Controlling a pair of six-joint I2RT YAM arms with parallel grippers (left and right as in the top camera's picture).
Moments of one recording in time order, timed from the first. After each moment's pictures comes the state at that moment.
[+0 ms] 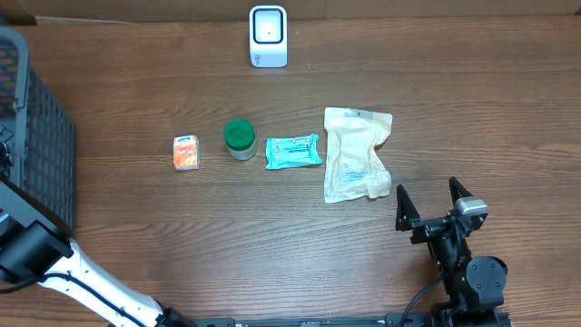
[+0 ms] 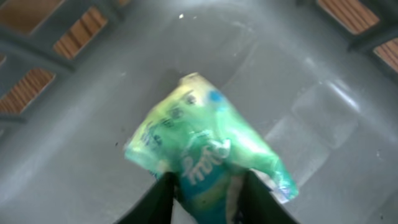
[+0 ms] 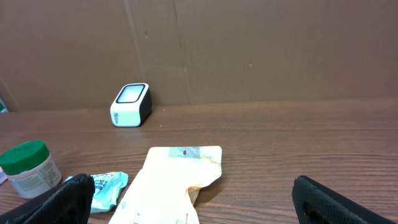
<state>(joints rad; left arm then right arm) 0.79 2.28 1.83 -0.62 -0.07 -0.10 0.08 0.01 0.02 -0.03 -0.09 0.12</state>
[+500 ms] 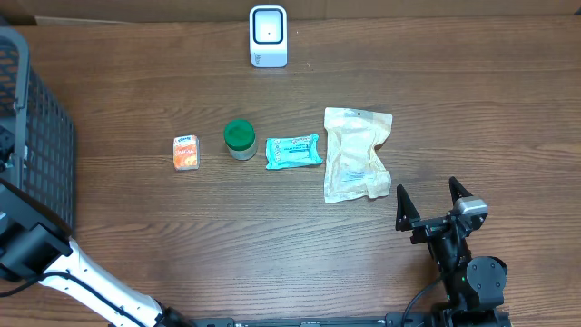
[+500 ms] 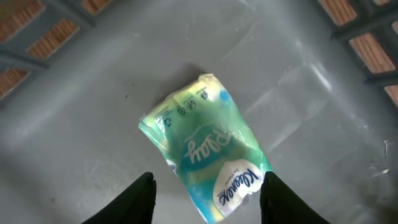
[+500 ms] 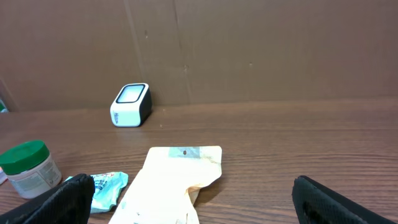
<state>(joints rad) 0.79 2.30 2.02 -0.91 -0.03 -0.23 0.08 0.01 0.02 -0.03 -0.09 0.12</state>
